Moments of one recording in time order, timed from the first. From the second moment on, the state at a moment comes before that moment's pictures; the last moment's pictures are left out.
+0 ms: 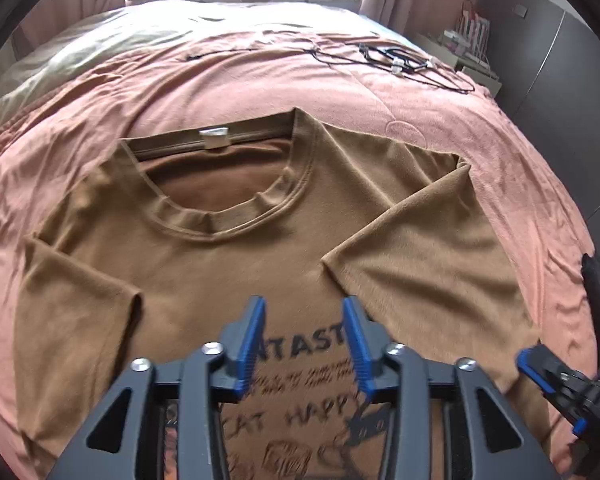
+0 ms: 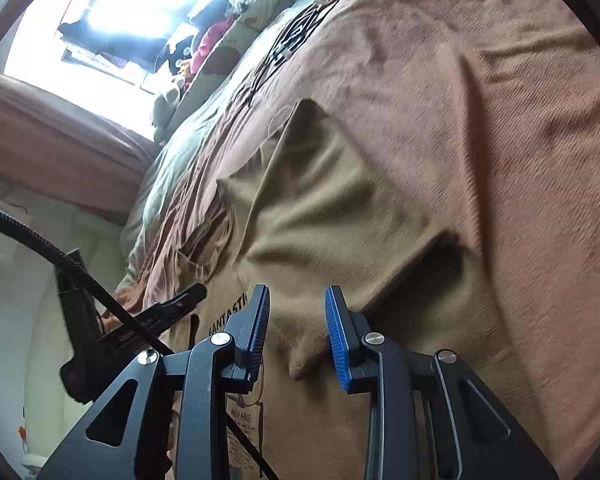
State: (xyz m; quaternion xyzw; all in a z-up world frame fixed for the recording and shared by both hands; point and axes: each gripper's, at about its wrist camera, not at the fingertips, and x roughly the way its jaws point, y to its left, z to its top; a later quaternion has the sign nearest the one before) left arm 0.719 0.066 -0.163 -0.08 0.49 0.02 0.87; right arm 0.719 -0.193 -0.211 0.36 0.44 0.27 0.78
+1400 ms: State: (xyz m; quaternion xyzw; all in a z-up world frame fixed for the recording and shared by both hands) left arm 0.374 0.167 -0.045 -0.14 0.39 0.06 0.91; right arm 0.488 -0.174 -0.037 -0.12 0.35 0.27 0.89
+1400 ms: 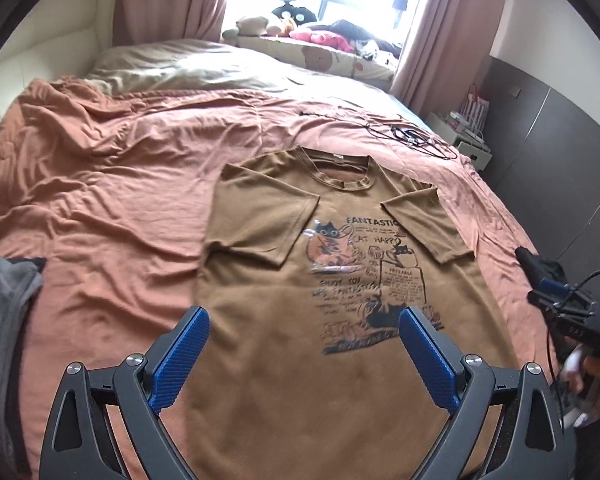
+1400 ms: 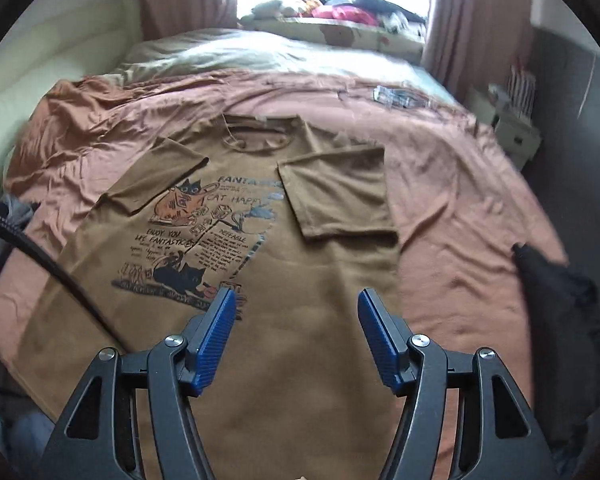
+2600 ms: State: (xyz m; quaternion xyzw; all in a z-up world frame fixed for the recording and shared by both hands) left arm 0.160 0.175 -0.123 -0.15 0.40 0.09 0.90; right arm 0.339 -0.365 -0.125 -0.09 0.39 0.29 0.87
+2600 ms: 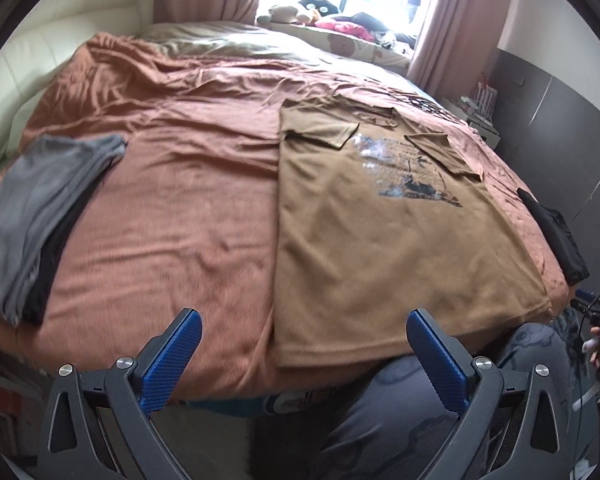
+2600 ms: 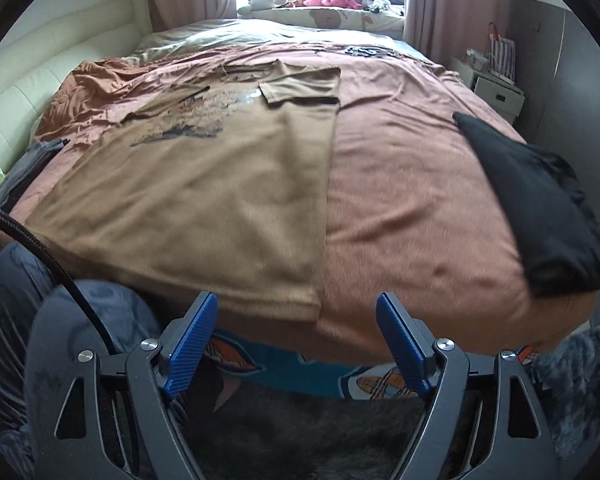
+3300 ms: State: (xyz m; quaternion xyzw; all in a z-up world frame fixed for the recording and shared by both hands) left arm 0.180 0.195 -0.184 -0.21 0.43 0.07 0.87; right arm 0.375 -0.364 -0.176 -0.04 0.41 0.30 0.86
